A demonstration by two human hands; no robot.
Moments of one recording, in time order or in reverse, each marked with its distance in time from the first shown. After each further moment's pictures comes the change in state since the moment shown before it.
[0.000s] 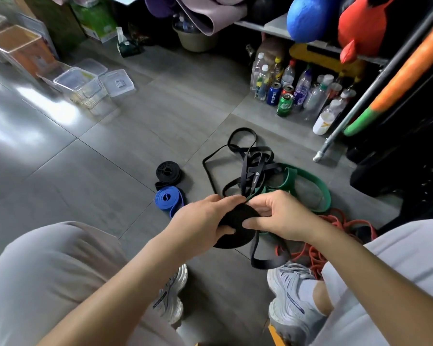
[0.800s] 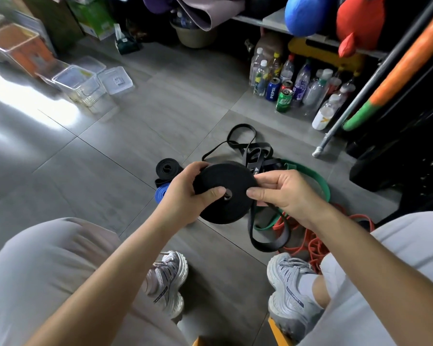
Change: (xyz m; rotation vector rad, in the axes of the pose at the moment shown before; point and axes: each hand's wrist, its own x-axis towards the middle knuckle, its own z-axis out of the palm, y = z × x) left_hand 0.008 -0.011 -0.016 -0.736 0.292 -0.329; right_hand 0.001 -0.012 -0.009 0.409 0.154 -0.040
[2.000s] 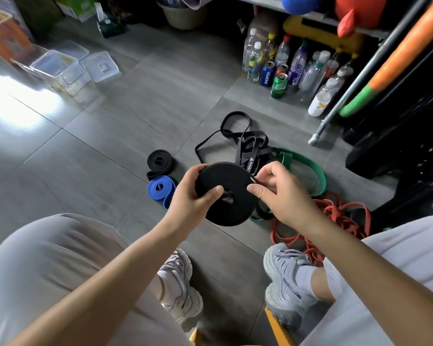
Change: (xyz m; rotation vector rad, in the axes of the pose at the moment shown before) left_hand 0.009 -0.023 0.037 -0.314 -0.003 -0.087; right_hand 0.000 0.029 -0.006 -0.472 0.270 -0.051
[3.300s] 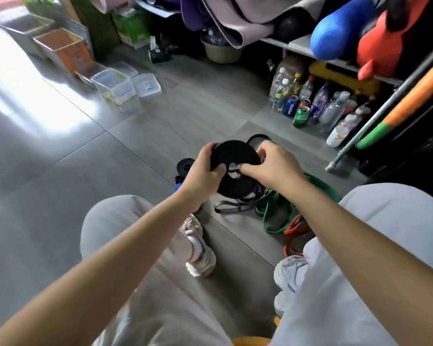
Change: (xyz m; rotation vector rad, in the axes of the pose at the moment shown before) left_hand -0.031 0.042 -0.053 0.105 0.141 0.085; right_hand 0.009 -0.100 0.041 -0.496 0.034 -0.039
